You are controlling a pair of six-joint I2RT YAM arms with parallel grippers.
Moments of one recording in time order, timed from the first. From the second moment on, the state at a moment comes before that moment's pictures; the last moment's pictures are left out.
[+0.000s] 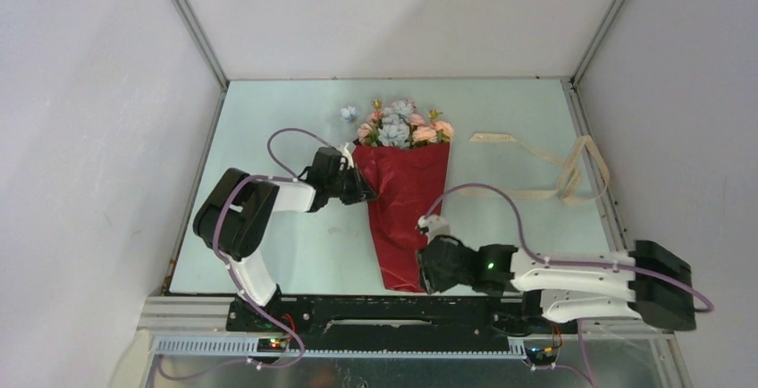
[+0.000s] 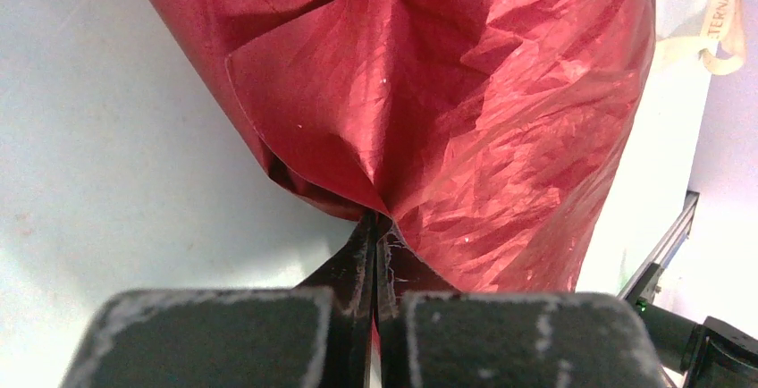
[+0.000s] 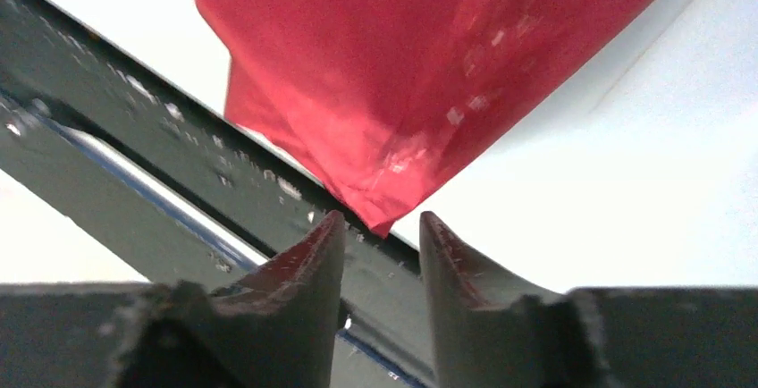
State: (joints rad) left arm -0.42 1.76 0.72 0.29 0.40 -0.66; right arm 1.32 1.15 0.53 -0.37 0.19 0.85
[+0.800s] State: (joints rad) left arm -0.43 1.57 0.78 -0.07 0.26 -0.57; right arm 0.16 0.93 0.75 -0.24 0.00 0.24
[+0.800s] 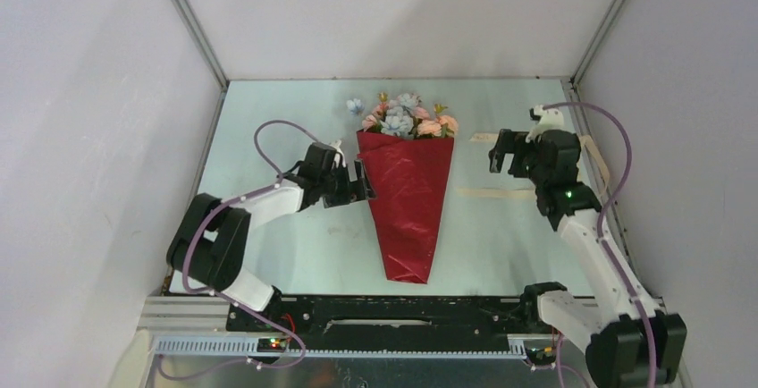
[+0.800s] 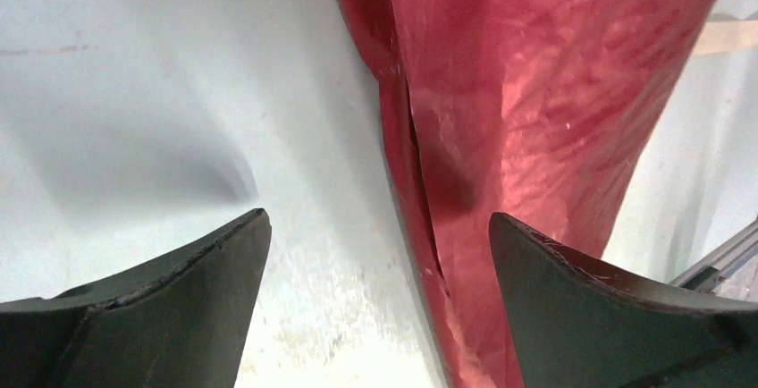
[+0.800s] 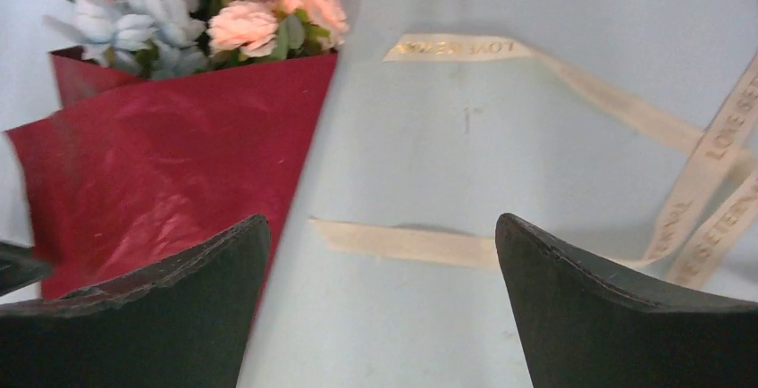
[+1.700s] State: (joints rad) left arm -0.52 0.96 0.75 -0.28 0.13 -0.49; right arm -0.13 2.30 1.97 -0.86 -0.36 -0.87
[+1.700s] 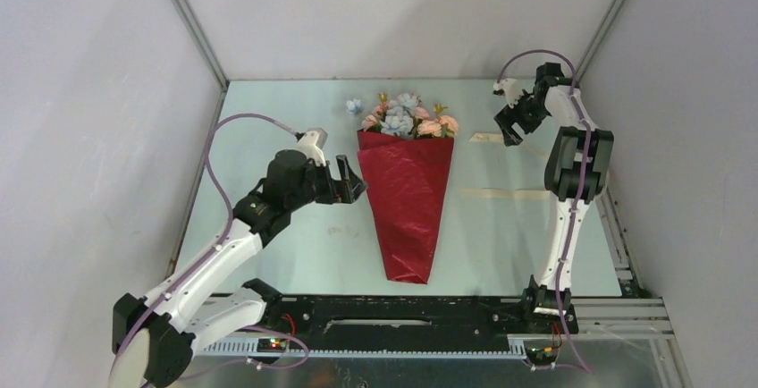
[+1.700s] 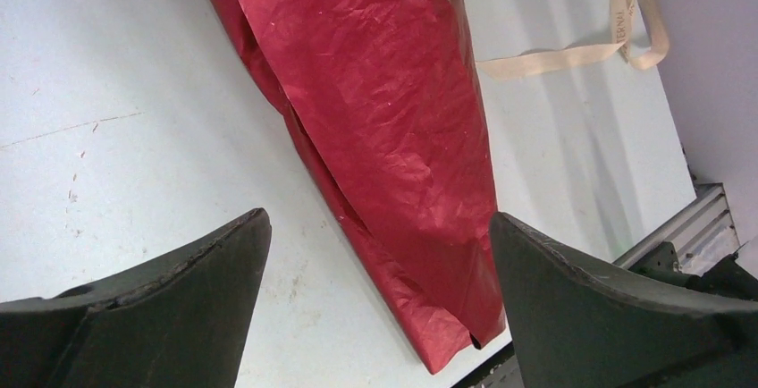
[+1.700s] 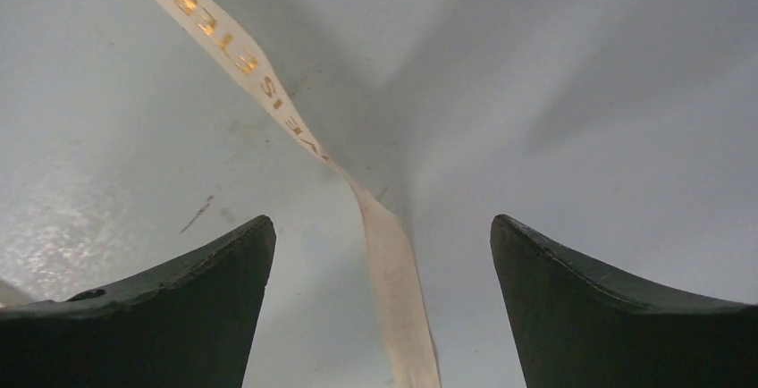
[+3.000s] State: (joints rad) left arm -0.52 0.89 0.59 0.09 0.30 -0.65; right arm 0.50 1.56 1.41 -0.45 -0.50 -0.48
